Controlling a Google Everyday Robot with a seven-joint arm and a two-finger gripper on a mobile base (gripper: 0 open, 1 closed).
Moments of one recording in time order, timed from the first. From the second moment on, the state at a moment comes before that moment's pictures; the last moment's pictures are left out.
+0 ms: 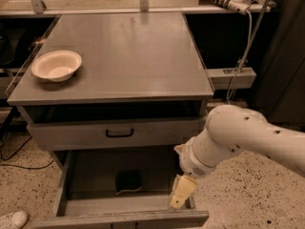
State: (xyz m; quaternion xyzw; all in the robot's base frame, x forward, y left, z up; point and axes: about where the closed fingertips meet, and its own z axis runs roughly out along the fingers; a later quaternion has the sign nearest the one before) arm 0.416 -0.073 0.660 -0.61 0.76 0.17 0.16
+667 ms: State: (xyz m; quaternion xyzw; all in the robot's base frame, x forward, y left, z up) arm 0.429 -0.046 0.618 -0.61 0.75 0.19 0.18
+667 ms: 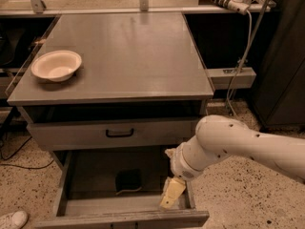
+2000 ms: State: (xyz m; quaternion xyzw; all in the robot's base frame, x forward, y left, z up) arm 0.494 0.054 0.502 -0.65 0.68 0.22 0.28
